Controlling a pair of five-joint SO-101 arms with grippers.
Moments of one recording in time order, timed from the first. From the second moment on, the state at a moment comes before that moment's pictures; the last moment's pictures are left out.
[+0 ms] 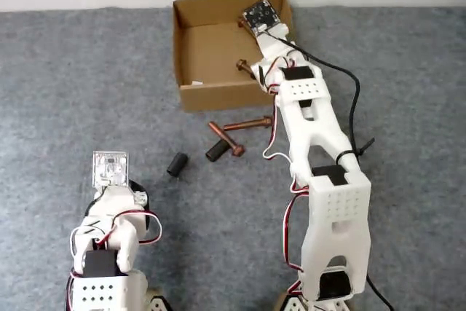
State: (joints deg) left arm -7.4 -90.2 97.1 51.0 4.7; right arm -11.4 38.3 -23.1 36.2 22.8
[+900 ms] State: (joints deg) left arm -12.6 -90.2 97.1 51.0 4.7; right arm -18.0 21.7 -24.4 74.4 6.5
